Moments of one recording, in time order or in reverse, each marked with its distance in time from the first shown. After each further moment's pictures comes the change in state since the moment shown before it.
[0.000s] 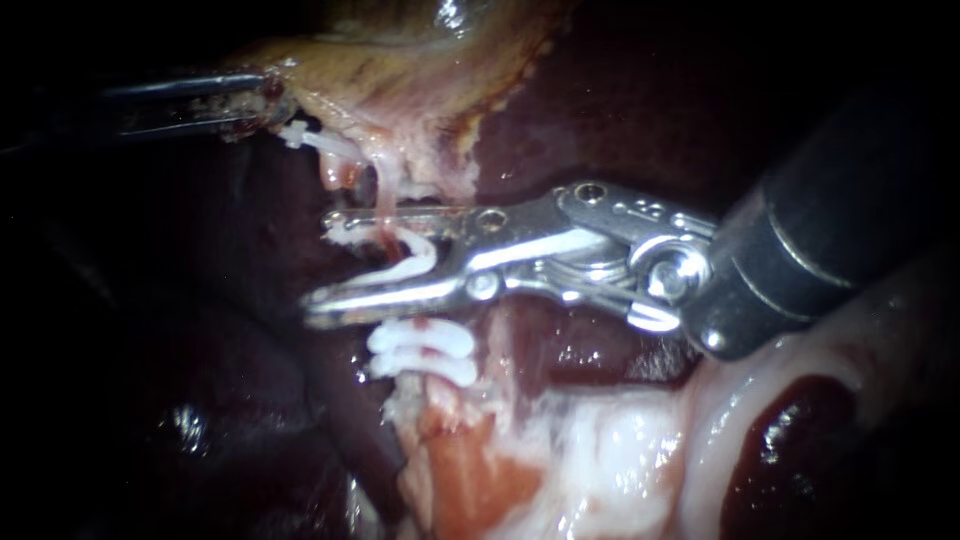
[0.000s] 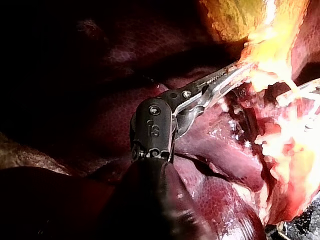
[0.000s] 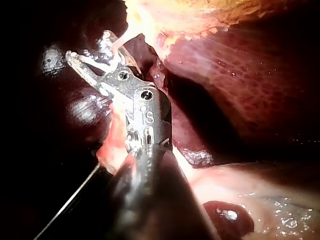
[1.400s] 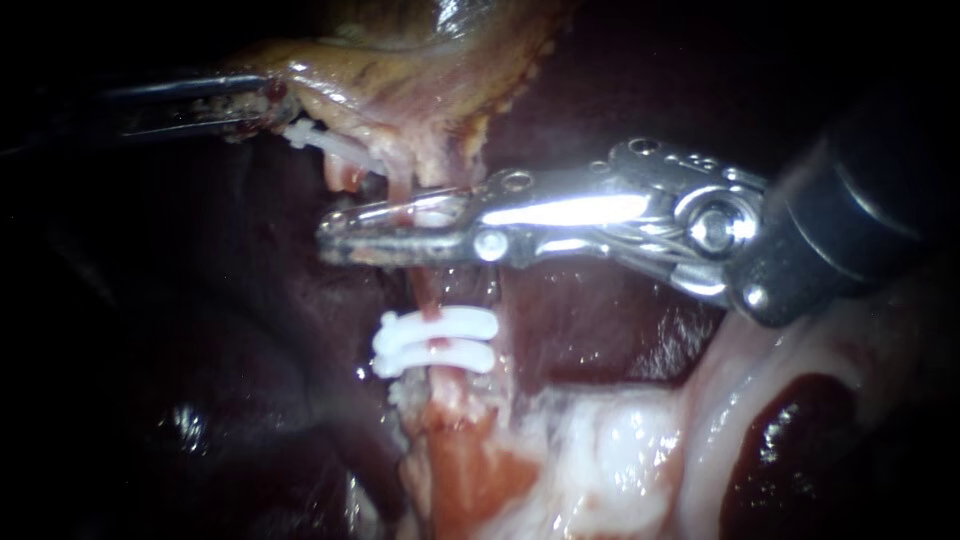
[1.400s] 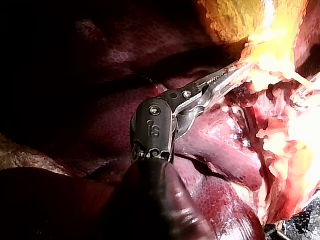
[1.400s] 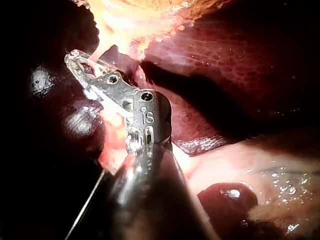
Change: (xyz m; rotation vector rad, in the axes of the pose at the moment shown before) right arm 0.001 0.001 -0.003 0.039 -0.010 0.184; left arm 0.000 0.000 0.000 -0.001 0.000 0.000
